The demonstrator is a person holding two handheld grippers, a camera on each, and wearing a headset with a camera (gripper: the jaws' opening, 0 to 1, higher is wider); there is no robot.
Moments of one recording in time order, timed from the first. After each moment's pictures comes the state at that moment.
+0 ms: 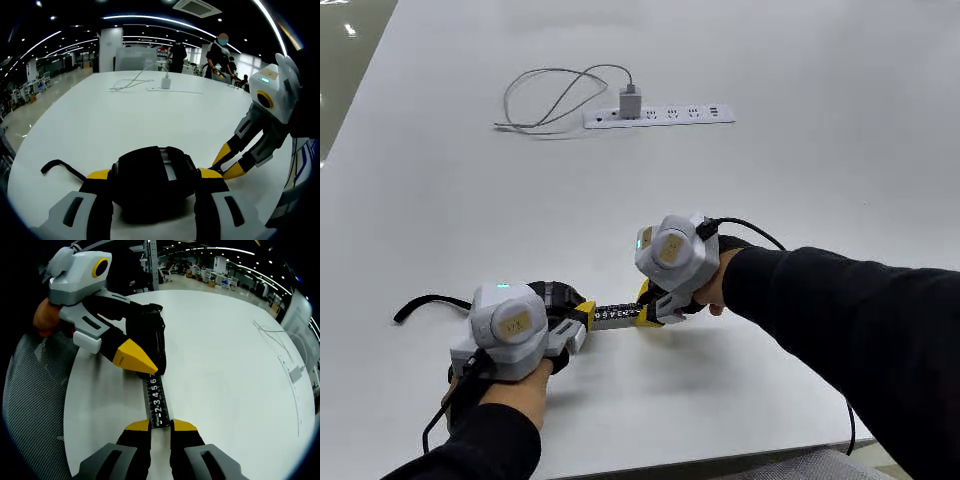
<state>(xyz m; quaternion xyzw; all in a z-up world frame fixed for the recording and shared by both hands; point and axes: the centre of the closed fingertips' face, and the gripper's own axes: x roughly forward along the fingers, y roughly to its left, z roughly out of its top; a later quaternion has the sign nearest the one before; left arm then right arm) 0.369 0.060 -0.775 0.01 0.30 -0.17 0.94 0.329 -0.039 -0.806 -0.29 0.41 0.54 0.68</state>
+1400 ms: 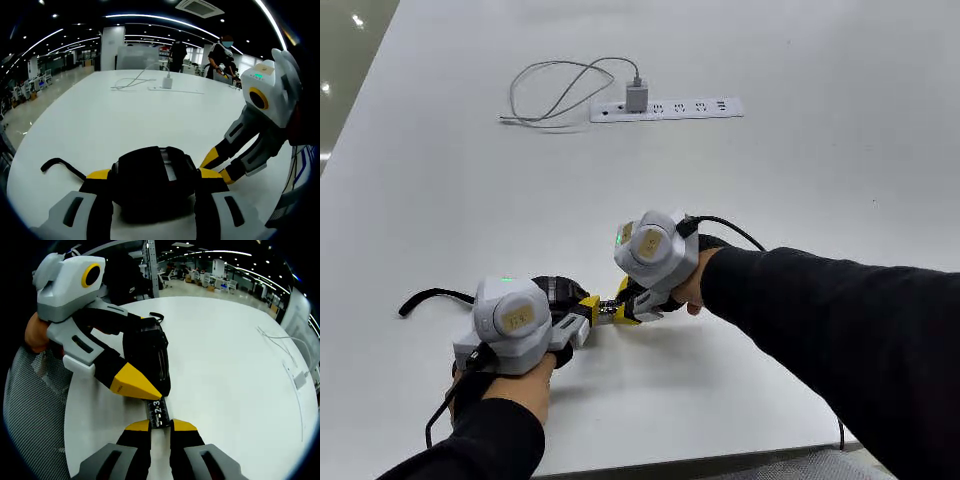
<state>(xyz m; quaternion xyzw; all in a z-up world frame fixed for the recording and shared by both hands) 0.369 0.060 -0.775 0.00 0.31 -0.17 0.94 0.336 -0.008 -0.807 -0.26 0.39 0.54 0.69</state>
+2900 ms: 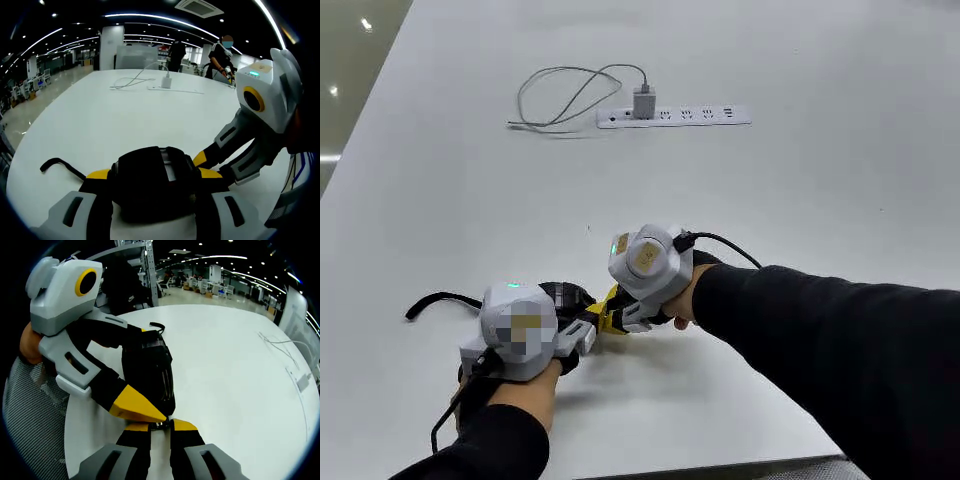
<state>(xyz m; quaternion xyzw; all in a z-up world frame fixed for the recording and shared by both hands) 0.369 0.059 -0.775 0.00 0.31 -0.17 0.93 0.337 0.017 -0.807 -0.23 0.37 0.55 0.71</state>
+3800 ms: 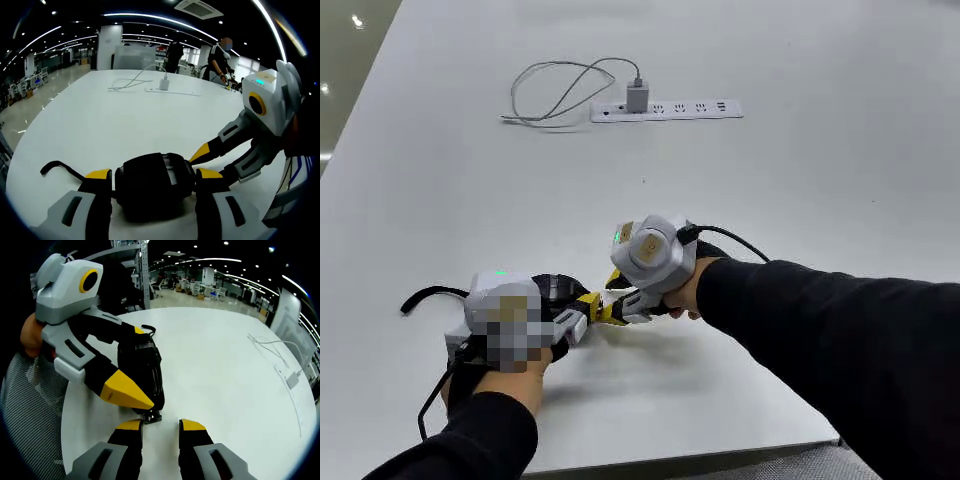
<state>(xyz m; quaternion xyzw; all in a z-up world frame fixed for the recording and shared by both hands) 0.369 0.063 -0.764 -0.01 0.31 -0.19 0.93 0.345 0.002 -0.796 -0.24 0.36 0.52 0.74</state>
